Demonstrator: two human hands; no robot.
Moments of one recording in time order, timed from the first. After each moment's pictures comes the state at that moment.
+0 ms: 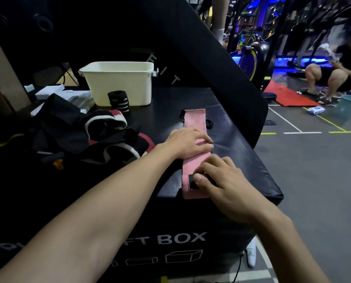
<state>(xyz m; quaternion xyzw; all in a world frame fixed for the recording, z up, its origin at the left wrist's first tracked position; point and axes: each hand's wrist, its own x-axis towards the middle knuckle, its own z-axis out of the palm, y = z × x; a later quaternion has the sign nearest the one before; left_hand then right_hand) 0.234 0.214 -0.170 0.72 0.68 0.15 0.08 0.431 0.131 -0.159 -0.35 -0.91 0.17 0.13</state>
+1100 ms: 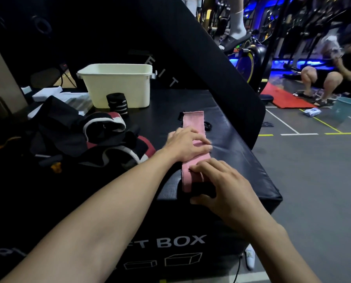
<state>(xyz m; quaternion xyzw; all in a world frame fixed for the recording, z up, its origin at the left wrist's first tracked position) 0.233 0.218 -0.181 0.69 0.69 0.22 0.09 0.430 0.132 -0.177 -0.32 -0.91 0.05 0.24</state>
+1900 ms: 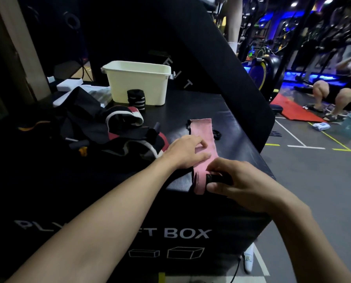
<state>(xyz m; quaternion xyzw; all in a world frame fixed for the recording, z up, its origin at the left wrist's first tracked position) 0.215 0.167 -0.192 0.67 0.68 0.28 0.10 0.436 0.134 -0.134 -0.31 -0.93 0.19 0.09</state>
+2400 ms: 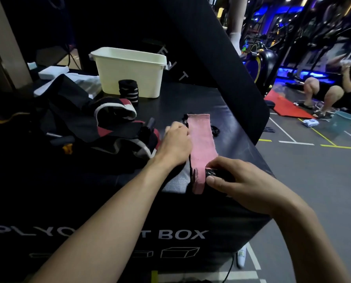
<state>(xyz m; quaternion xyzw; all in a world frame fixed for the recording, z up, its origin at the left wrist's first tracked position) 0.212 0.175 -0.195 0.57 0.74 0.36 0.07 0.430 0.139 -0.136 -0.34 -0.91 0.20 0.08</state>
